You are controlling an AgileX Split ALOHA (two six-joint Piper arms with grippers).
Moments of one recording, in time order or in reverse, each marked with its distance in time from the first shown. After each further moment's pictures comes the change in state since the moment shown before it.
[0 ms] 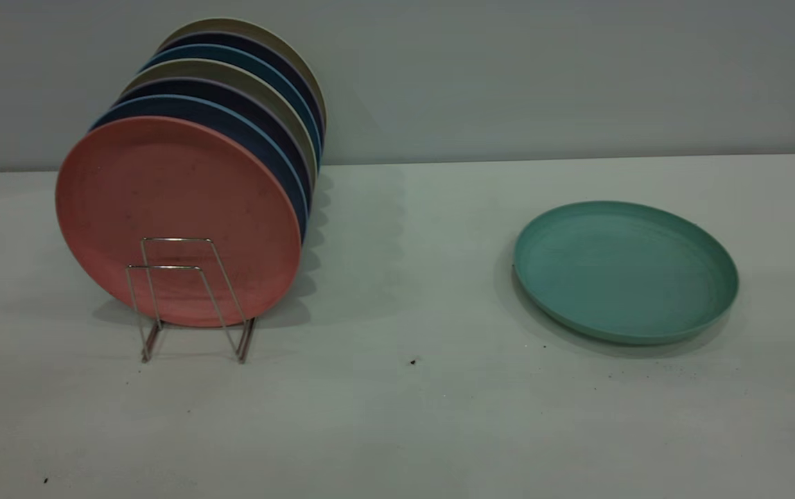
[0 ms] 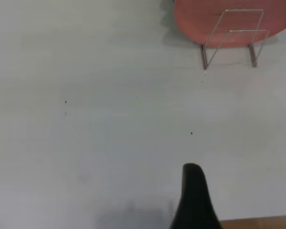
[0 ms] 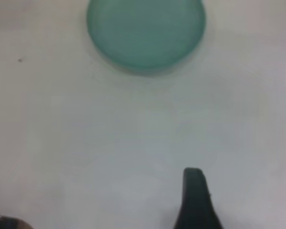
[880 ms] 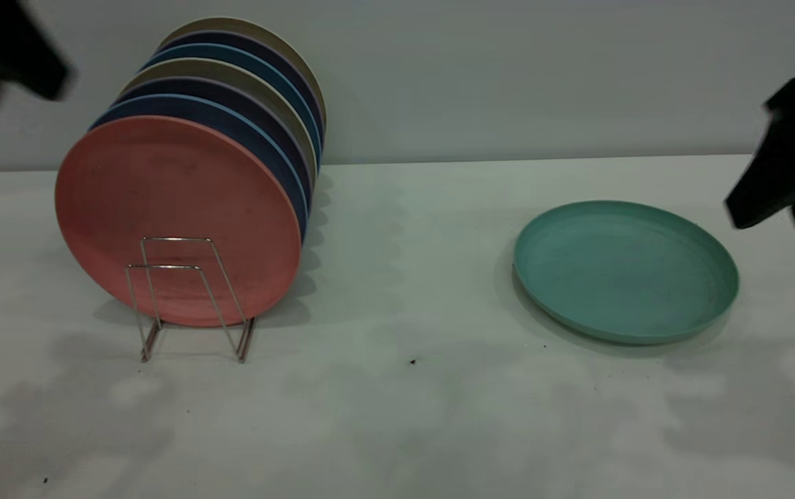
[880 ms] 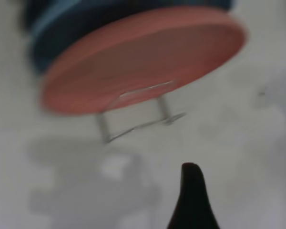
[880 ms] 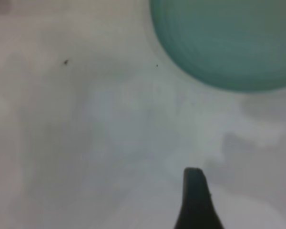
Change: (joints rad) left arm -0.091 0.885 -0.289 -0.463 -0.353 0.418; right arm 0.000 0.962 -0.247 0.528 -0.303 -0.444
